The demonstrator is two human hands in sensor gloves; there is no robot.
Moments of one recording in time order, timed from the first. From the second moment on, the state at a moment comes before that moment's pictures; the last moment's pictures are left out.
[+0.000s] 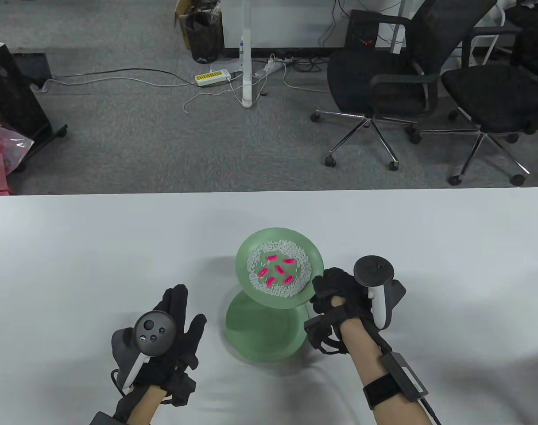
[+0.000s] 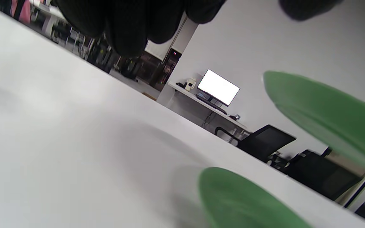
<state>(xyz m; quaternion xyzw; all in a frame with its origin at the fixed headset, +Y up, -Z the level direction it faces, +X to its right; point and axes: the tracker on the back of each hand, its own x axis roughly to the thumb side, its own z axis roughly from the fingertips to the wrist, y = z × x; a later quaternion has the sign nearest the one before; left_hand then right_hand) -0.229 -0.697 -0.251 0.01 0.03 0.29 0.96 0.139 -0.700 -0.328 -0.20 0.09 0.87 0.44</state>
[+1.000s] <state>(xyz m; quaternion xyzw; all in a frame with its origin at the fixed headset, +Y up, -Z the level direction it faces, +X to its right) -0.260 -0.725 -0.252 -0.07 0.15 0.60 0.78 0.059 -0.699 -0.289 -0.07 0.09 0.92 0.38</state>
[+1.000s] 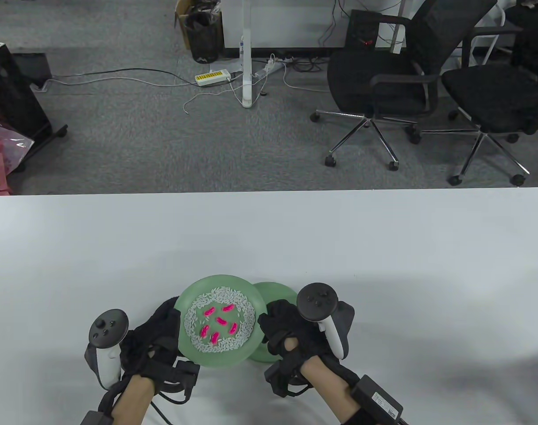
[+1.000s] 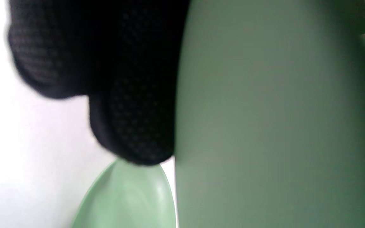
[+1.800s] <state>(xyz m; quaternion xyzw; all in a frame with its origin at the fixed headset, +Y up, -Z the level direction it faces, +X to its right) -0.261 -0.725 -0.251 -0.07 0.17 0.61 0.77 -0.027 -0.687 -0.279 0.08 -0.04 0.99 0.13</state>
